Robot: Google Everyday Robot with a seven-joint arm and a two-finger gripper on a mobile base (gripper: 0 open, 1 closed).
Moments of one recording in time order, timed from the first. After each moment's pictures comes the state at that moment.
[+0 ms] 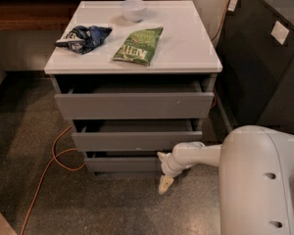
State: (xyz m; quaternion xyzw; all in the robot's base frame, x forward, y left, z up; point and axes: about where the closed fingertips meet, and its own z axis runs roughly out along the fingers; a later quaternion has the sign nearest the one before) arm 0.613 -0.085 0.330 -0.69 0.69 0.07 0.21
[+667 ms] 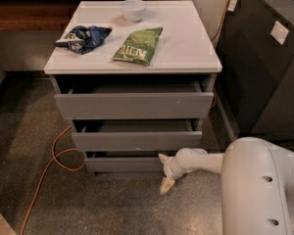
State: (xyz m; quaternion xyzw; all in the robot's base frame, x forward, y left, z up) arm 0.629 -0.092 0.286 -0.69 0.68 0.06 0.24
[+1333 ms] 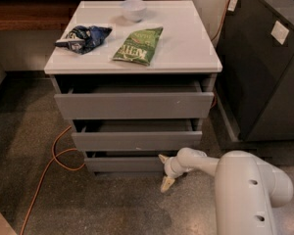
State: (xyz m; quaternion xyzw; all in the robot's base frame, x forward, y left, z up) arm 0.662 -0.099 0.232 -0.70 0.67 0.08 0.26
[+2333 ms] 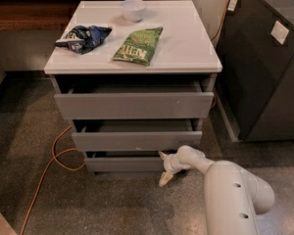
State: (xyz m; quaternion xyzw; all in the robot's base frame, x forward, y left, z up) arm 0.708 -0.100 0.194 -0.69 0.66 0.08 0.28
